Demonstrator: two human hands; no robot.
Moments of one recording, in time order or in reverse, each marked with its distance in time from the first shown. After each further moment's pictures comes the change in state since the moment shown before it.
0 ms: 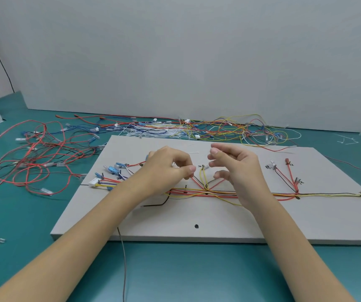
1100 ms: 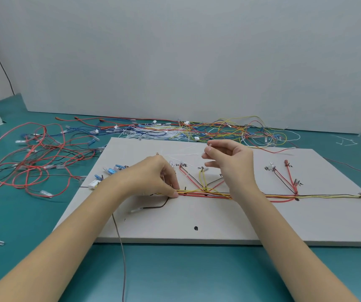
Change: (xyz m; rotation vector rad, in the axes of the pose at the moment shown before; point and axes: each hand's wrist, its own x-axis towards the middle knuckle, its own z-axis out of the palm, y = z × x) left_hand 0.005 -0.034 -0.015 0.066 -0.322 -0.126; right_hand 0.014 0.001 0.015 -0.048 0.097 -0.120
